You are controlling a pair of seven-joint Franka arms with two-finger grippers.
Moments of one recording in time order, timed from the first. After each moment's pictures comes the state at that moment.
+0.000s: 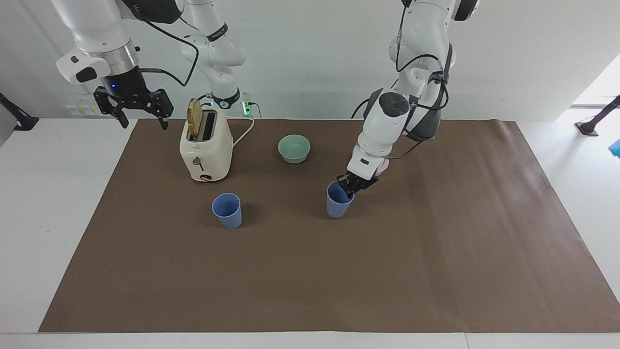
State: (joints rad) left arm -0.46 0.26 -0.09 -1.87 -0.13 2.29 -0.67; right arm -0.16 -0.04 0.12 -1.59 -0.05 1.59 -0.02
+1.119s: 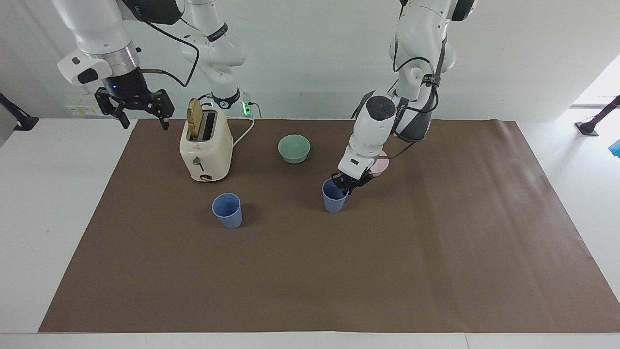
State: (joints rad) left arm -0.49 0.26 -0.09 -1.91 -0.10 2.29 -0.67; right arm -0.16 -0.04 0.13 -1.59 -0.04 1.59 -0.02
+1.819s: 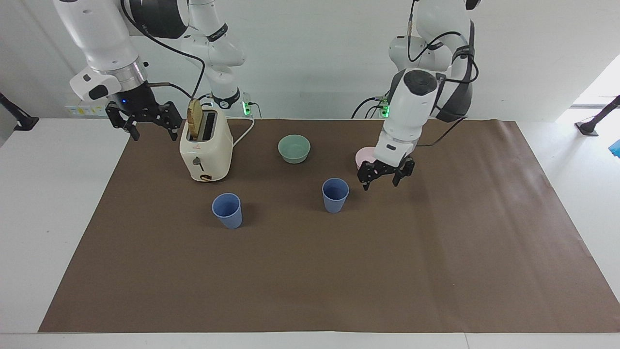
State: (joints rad) left arm -0.36 0.10 -0.04 -1.84 -0.02 2.05 -0.47; right arm -0.15 -0.01 0.13 -1.67 -0.01 1.70 -0.02
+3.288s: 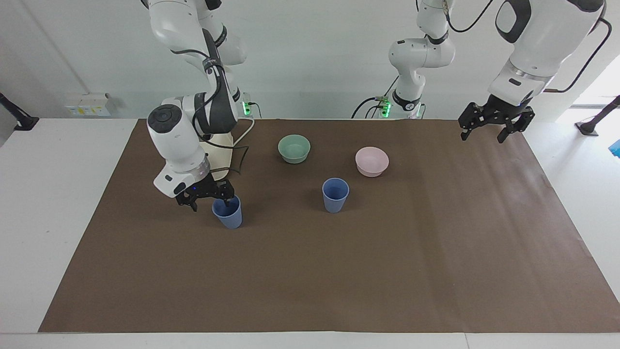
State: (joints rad) left arm -0.04 -0.06 -0.04 -1.62 -0.02 1.59 0.07; right arm -0.02 0.25 0.13 -1.88 -0.01 2.18 -0.02
